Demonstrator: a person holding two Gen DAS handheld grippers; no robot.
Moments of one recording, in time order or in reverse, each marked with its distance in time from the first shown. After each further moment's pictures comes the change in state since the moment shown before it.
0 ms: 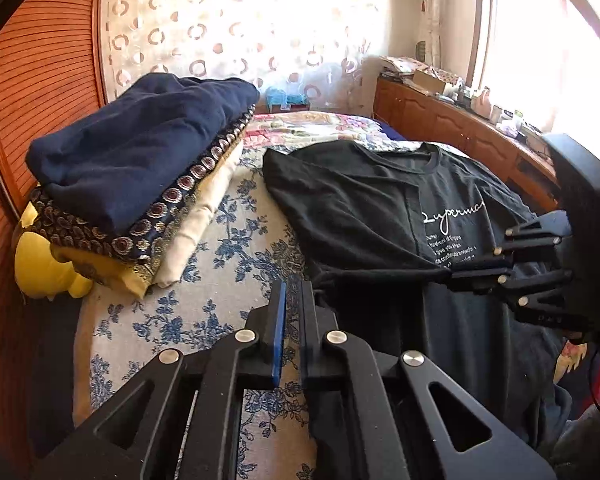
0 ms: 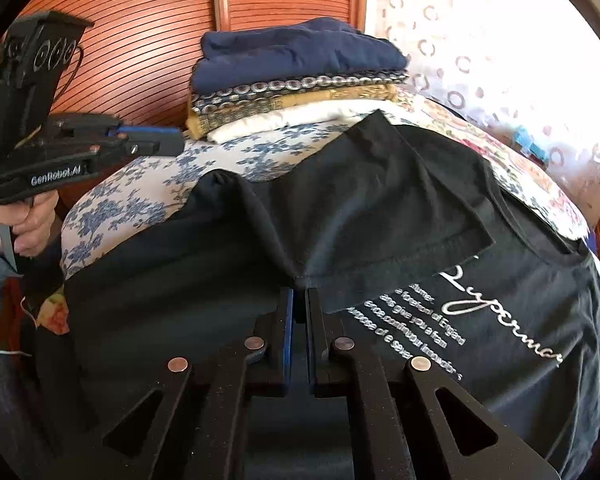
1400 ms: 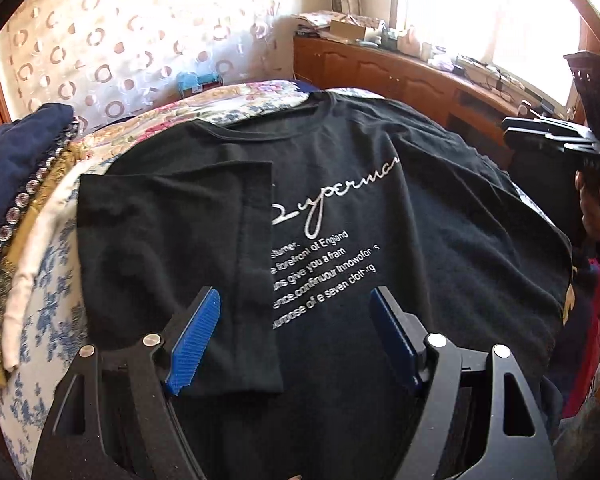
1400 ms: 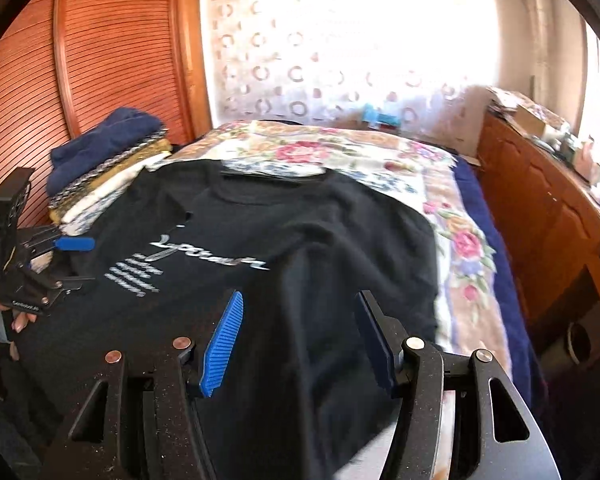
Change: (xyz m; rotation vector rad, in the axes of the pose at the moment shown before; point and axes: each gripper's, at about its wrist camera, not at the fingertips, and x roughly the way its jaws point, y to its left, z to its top) left arm 0.082 -0.141 0.027 0.223 0.127 -0.166; right arm -0.188 -0.129 -0.123 0.381 -0.138 -0.346
